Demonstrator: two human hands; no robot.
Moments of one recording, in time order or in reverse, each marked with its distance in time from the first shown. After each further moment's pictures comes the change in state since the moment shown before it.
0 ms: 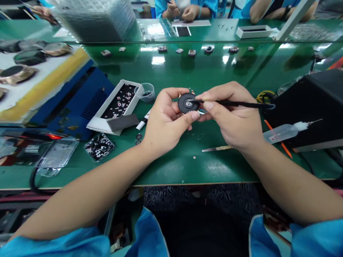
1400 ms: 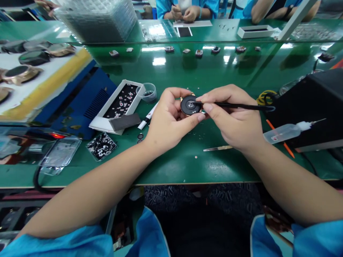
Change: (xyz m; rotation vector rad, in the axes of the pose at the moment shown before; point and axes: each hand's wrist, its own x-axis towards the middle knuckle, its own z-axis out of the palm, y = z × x) left_hand 0.002 0.003 -0.001 0.011 0.010 -0.009; right_hand 0.003 0.003 -0.002 -0.213 -0.011 -0.186
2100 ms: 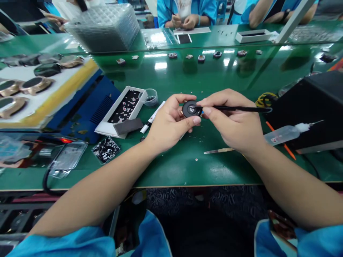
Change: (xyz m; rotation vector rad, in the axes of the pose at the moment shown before) left_hand 0.006 0.005 -0.003 -0.217 -0.105 -0.200; right_hand 0.003 -0.006 -0.004 -0.092 -0.012 0.004
